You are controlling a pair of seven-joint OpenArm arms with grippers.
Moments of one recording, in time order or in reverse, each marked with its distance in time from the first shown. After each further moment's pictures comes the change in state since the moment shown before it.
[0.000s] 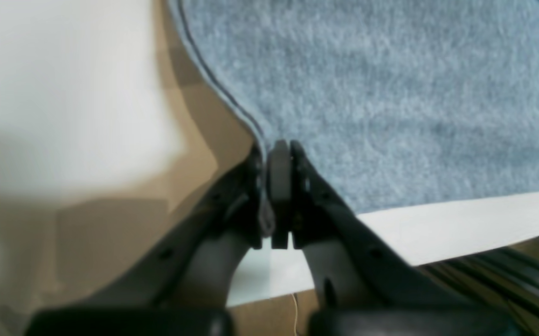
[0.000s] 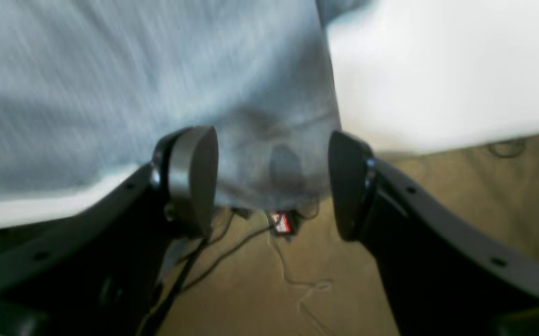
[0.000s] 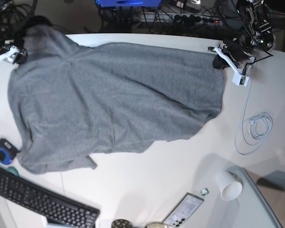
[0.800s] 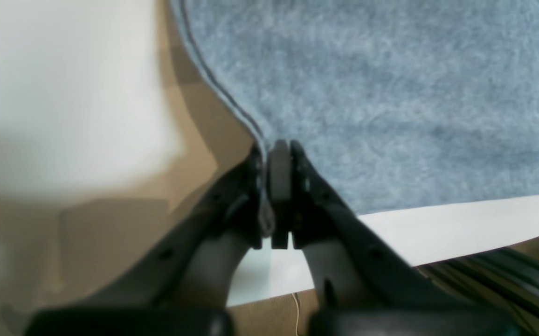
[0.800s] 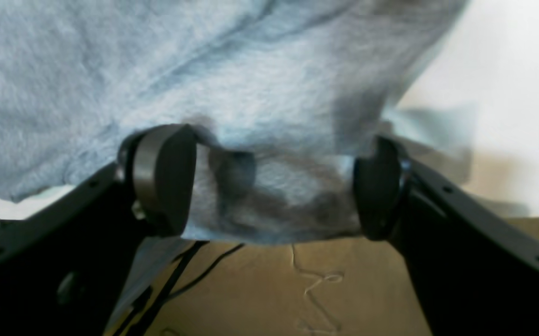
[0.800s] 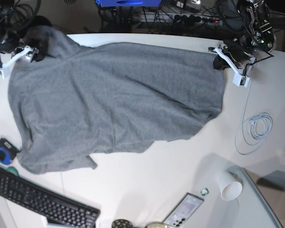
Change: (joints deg) left arm 0.0 0.1 0.0 0.1 0.0 0.0 -0.1; right arm -1.4 6.4 -13.9 -21.0 -0.8 -0.1 16.2
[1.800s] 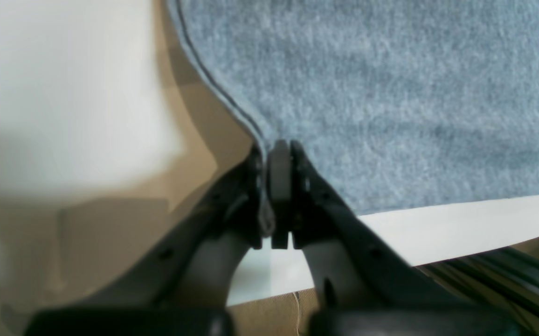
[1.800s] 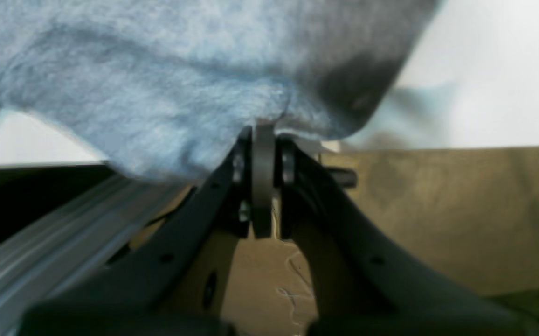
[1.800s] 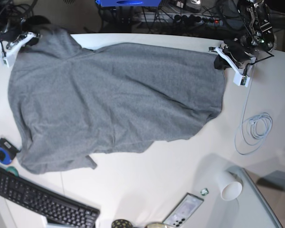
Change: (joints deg) left arm 1.2 -0.2 0.0 1.9 0.2 0.0 0.0; right arm -6.5 1.4 -2.0 5.3 0.1 0.0 -1.1
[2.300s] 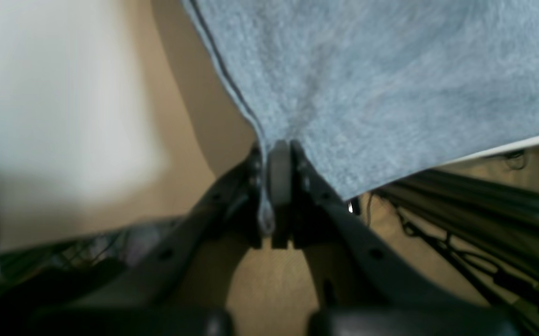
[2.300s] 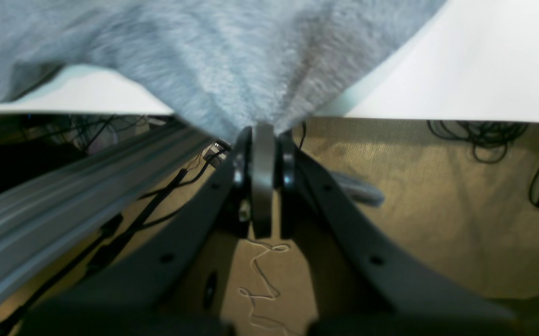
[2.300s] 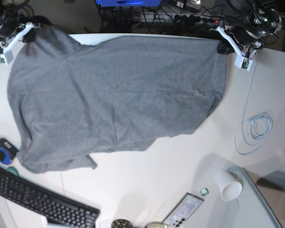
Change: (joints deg) left arm 12.5 0.3 0.0 14.0 -0.6 0.0 0.0; right arm -7.6 -1.7 0.3 18.3 0.2 0.2 -5.6
